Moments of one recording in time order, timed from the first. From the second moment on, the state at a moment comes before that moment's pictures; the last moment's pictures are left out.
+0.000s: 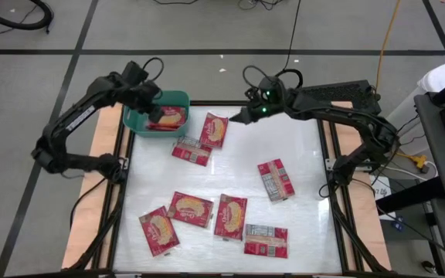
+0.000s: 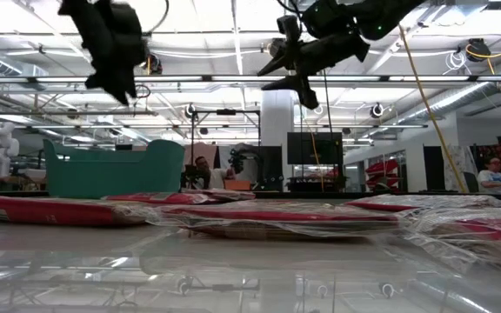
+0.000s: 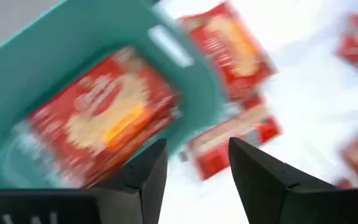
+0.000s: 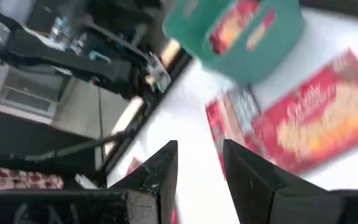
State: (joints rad) left arm 0.93 1.21 1.23 -1.09 0.30 0.05; right arm -0.52 1.54 1.17 -0.13 -0.54 0.71
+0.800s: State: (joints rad) left arm 0.21 1.02 1.23 -1.03 -0.02 -0.37; right arm -0.22 1.47 1.17 -0.55 -0.22 0.67
